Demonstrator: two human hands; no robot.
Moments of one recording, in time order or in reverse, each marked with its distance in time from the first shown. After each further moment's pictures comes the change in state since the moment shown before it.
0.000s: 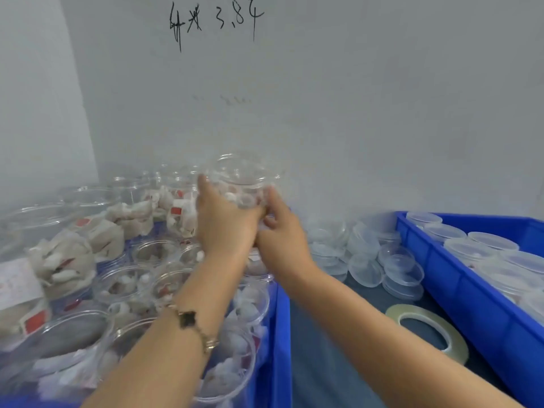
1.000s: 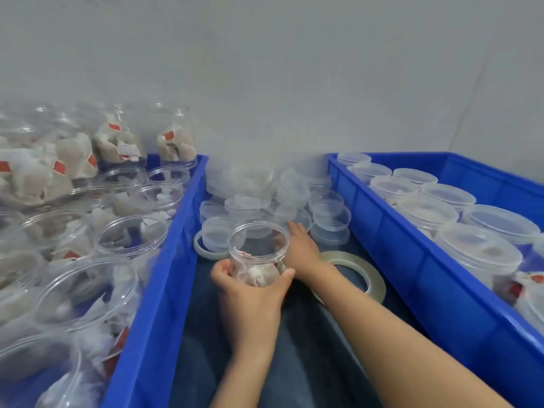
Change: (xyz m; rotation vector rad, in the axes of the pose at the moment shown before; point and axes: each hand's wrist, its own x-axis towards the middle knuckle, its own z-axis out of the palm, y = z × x) left_hand -0.169 -0.101 0.159 -0.107 -0.168 -0.232; right_hand 0.017 0.220 -0.169 -1.131 -0.173 0.269
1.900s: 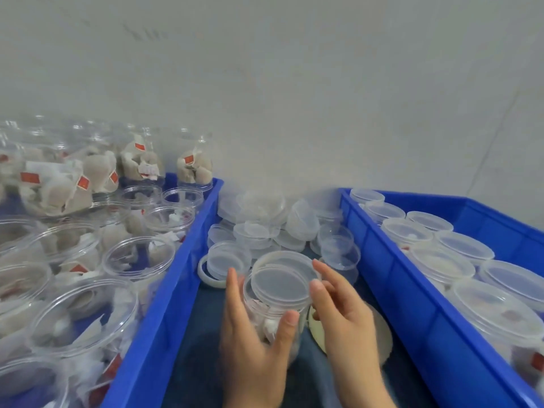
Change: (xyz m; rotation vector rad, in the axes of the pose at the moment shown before) left_hand -0.015 0.012 -0.014 -0.112 -0.129 0.304; right_hand -0.122 -0.033 -0.058 1.290 0.452 0.113
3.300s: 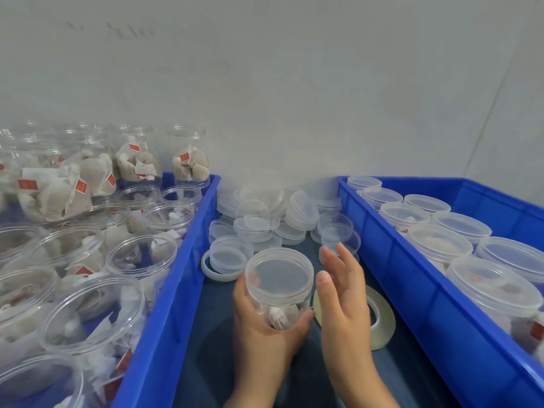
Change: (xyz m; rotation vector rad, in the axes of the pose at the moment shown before) left_hand 0.003 -0.032 0.014 -0.142 -0.038 -0.057; right_hand -0.008 0.018 0.008 -0.003 0.033 -0.155
